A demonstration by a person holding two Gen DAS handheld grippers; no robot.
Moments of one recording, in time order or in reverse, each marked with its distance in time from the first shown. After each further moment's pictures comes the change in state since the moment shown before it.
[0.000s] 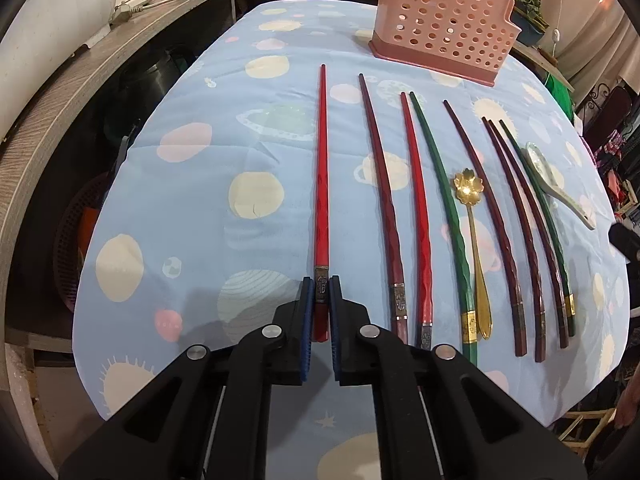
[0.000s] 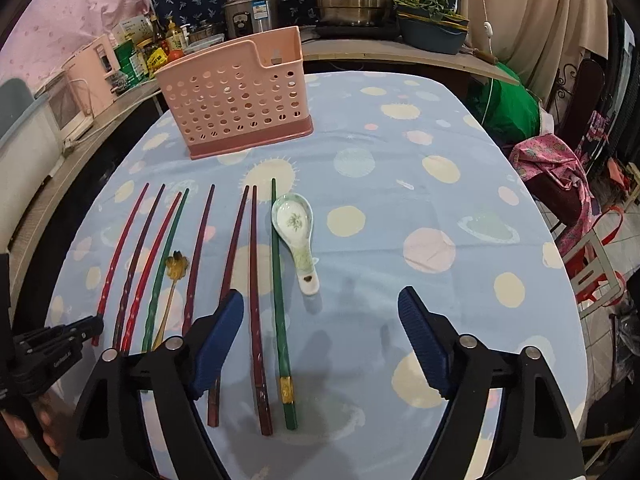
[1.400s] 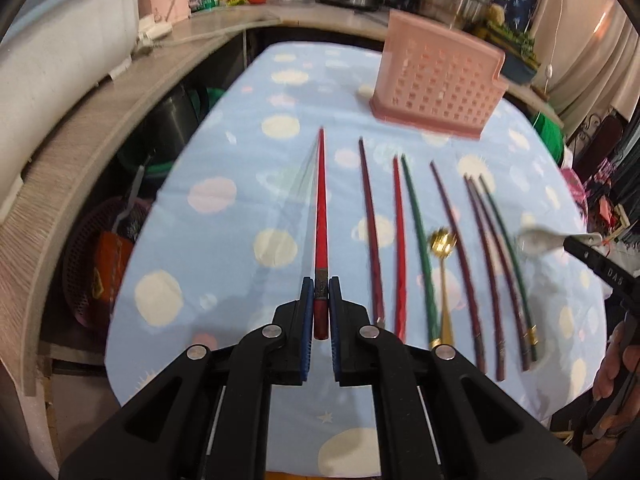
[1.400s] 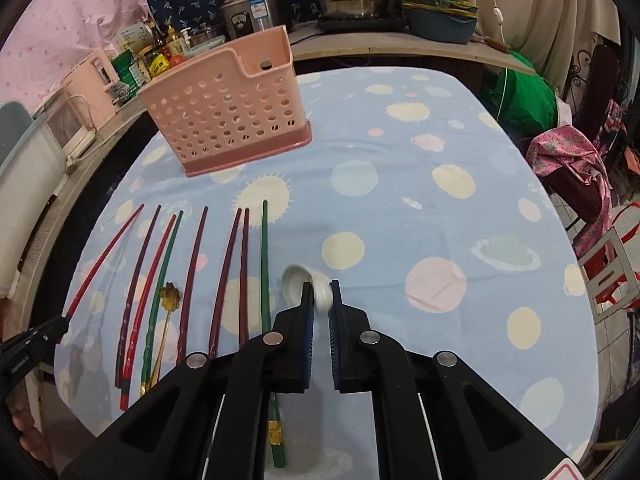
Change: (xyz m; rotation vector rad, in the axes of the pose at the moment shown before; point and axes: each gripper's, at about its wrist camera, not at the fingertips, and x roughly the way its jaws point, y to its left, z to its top) left arm -0.057 0.010 0.022 -0.046 -0.131 -0.032; right arm 0.017 -0.021 0.031 0.023 0.013 0.066
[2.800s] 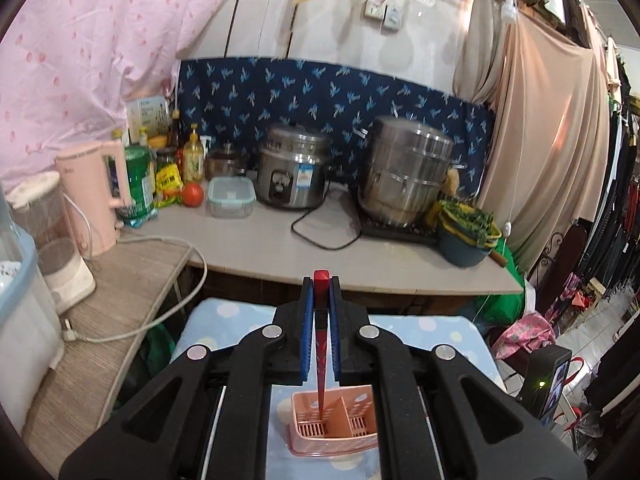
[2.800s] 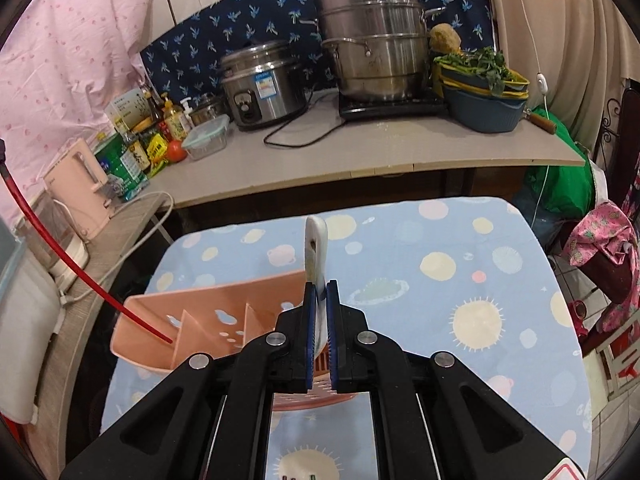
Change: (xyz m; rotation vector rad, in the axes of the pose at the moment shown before) left arm -0.042 -0.089 0.301 0.049 -0.486 -0.135; right arm 0.072 0.039 0.225 0.020 -0.167 0.063
